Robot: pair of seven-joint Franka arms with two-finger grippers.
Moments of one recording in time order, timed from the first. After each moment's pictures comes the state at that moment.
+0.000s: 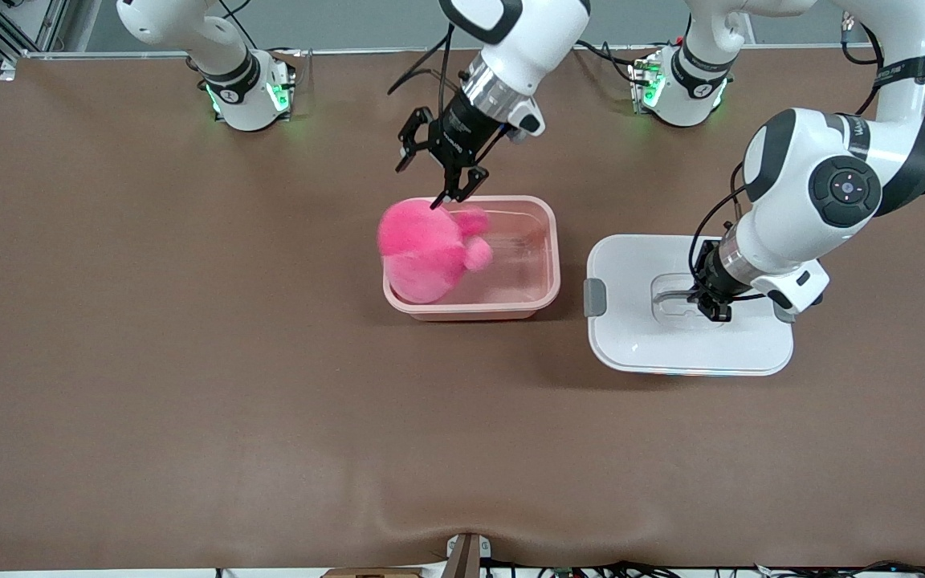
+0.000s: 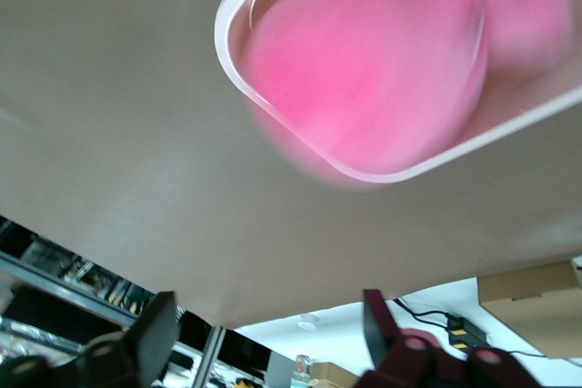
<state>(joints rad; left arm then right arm) -0.23 0.20 -0.03 -1.84 -0.02 2.02 -1.76 1.07 0.55 0.00 -1.13 -0.59 1.29 -1.34</state>
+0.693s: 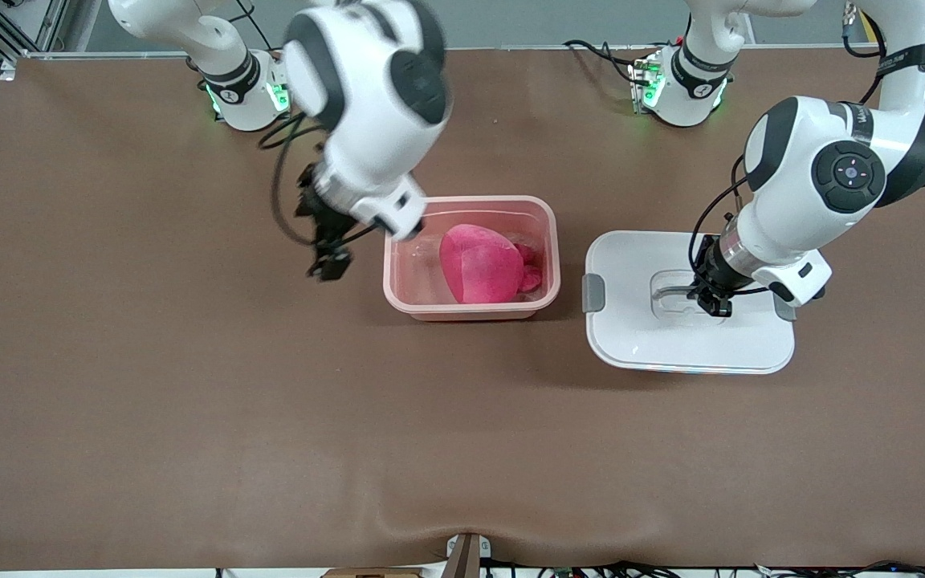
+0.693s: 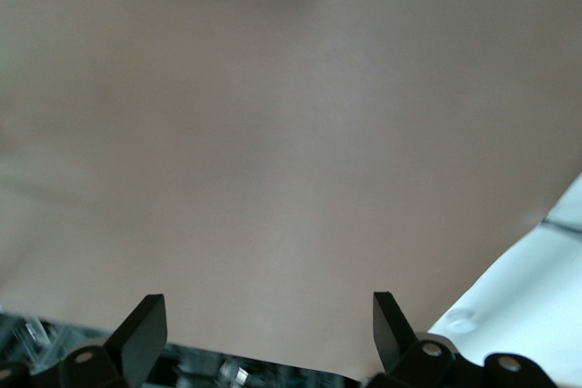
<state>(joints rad) -0.24 0.17 -0.04 -1.85 -0.02 2.02 -1.76 0.67 0.53 -0.02 -1.08 -0.45 1.32 -1.16</state>
